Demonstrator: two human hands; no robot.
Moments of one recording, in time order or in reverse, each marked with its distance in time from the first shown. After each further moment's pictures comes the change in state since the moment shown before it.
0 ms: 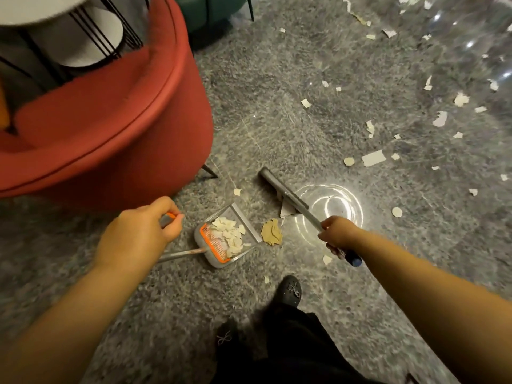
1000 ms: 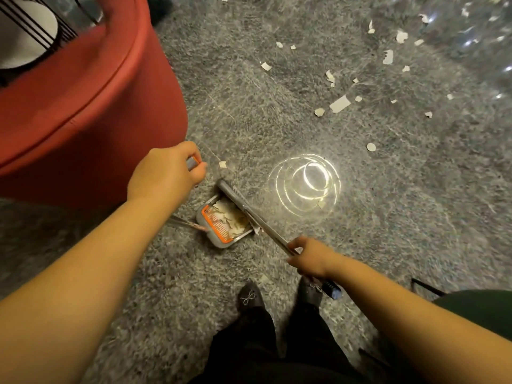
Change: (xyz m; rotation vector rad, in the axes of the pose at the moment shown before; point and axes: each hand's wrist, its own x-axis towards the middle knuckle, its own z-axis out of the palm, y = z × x) left_hand -0.013 -0.047 0.024 -0.035 -0.040 0.309; right_hand -0.144 0.044 0.223 0.176 -0.079 -0.025
